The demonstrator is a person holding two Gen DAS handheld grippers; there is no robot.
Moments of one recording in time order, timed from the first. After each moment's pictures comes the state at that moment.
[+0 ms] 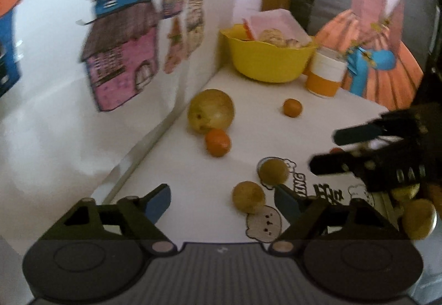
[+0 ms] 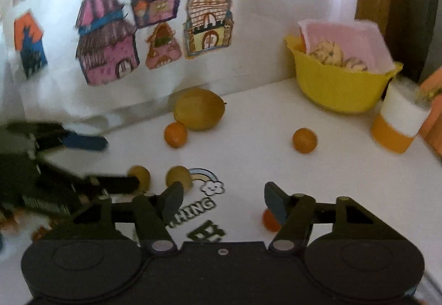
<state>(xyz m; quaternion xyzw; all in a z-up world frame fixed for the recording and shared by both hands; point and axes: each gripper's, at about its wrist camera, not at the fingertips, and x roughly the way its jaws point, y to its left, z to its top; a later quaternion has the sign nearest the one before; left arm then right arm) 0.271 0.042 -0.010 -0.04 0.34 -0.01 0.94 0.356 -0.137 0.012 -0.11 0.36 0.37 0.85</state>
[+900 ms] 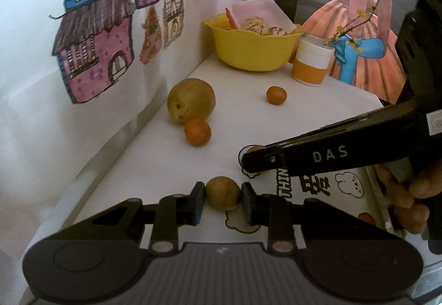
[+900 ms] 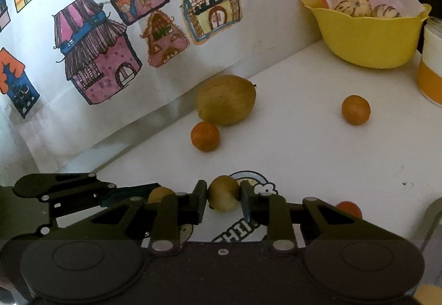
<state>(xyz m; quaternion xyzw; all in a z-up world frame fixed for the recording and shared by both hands) 0.272 0.031 -0.013 -0.04 0.35 -0.03 0.93 0.372 -0.107 -0.013 -0.02 0.42 0.38 0.82</state>
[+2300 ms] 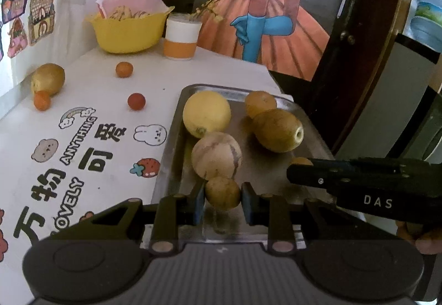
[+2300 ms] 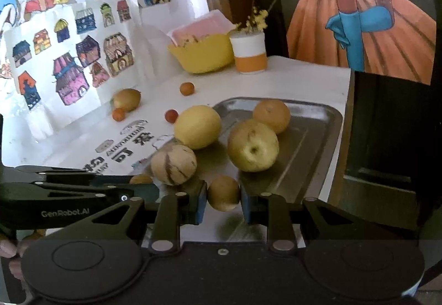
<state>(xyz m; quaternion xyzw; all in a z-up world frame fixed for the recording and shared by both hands) 0.193 -0.134 -0.009 -0.05 0.35 -0.16 0.92 0.199 -0.347 -0.003 0.05 0.34 0.20 0.92</state>
